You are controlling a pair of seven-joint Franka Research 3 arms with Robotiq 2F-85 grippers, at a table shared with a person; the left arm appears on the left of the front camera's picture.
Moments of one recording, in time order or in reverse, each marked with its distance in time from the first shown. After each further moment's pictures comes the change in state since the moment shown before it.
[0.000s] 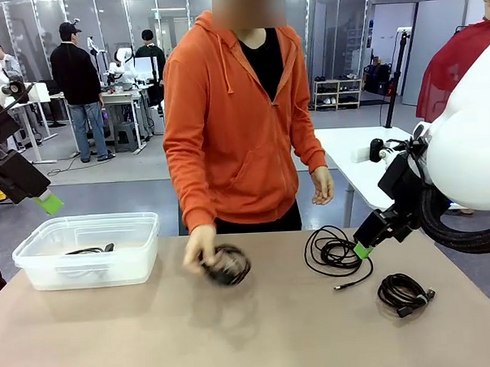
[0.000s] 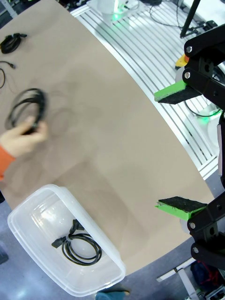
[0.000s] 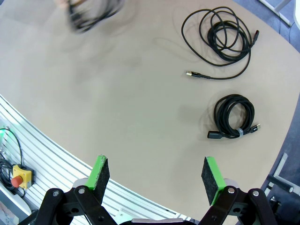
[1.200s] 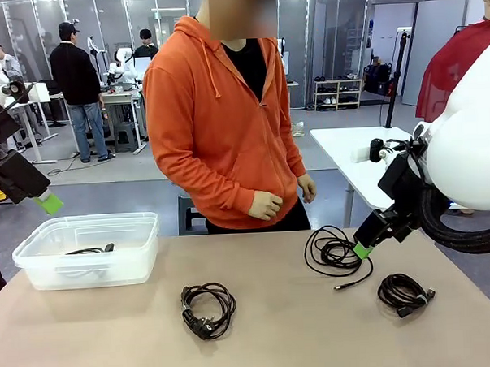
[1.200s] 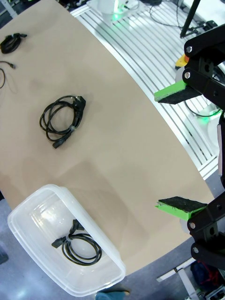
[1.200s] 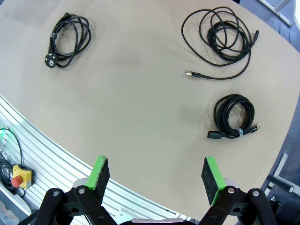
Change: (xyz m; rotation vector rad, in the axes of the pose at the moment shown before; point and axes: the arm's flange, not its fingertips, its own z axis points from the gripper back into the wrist) left arm 0.000 0.000 0.000 0.000 0.000 0.000; right arm 0.000 0.000 0.000 0.000 0.000 0.000
